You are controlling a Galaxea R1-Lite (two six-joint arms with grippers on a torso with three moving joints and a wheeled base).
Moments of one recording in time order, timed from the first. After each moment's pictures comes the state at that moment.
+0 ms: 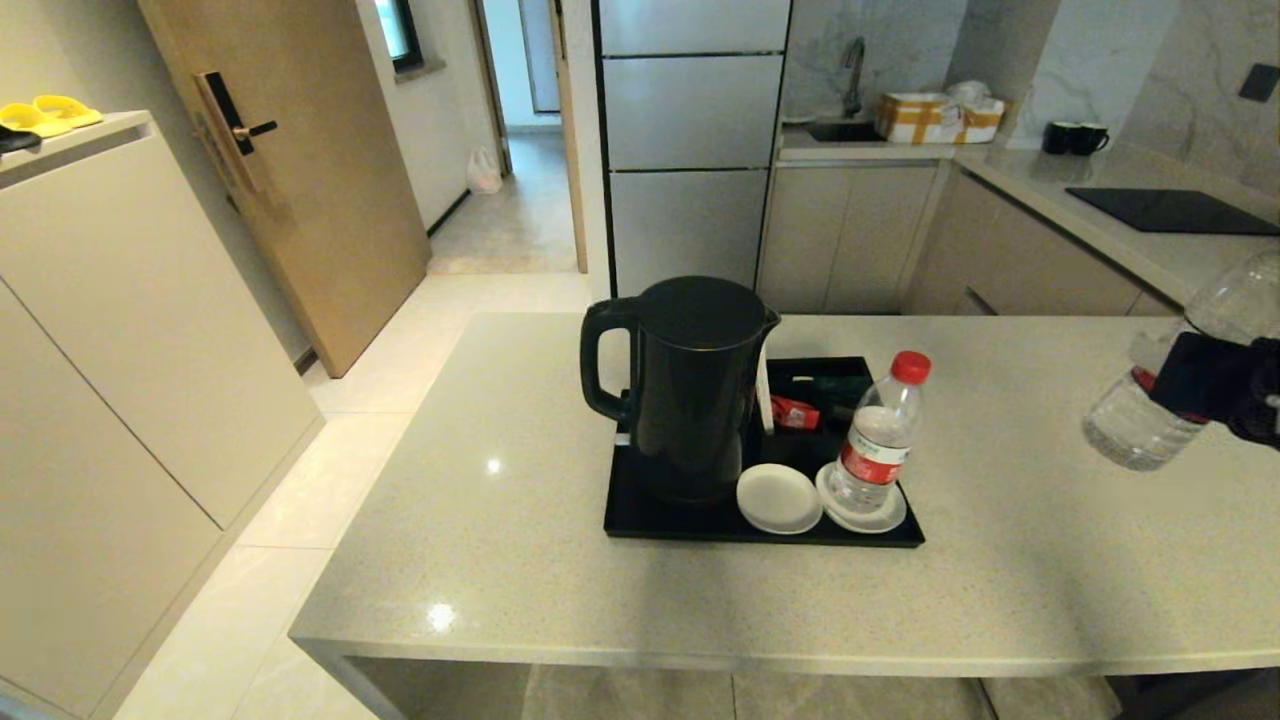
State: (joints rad) left arm 0.01 0.00 0.00 0.00 0.00 0.00; right arm 0.04 1.37 -0.72 -0.39 -0.29 0.19
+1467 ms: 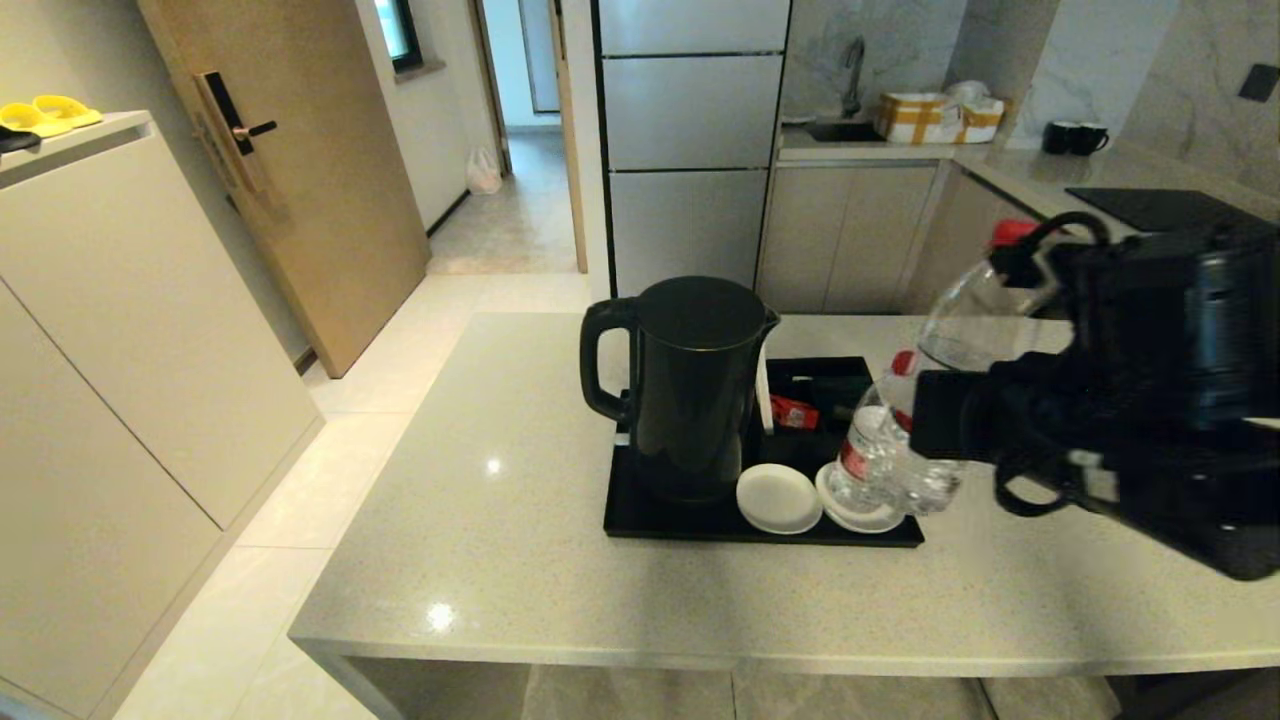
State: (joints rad) left arm 0.01 0.00 0.00 0.00 0.00 0.00; right arm 0.67 1.55 -0.91 -0.21 -0.57 0.29
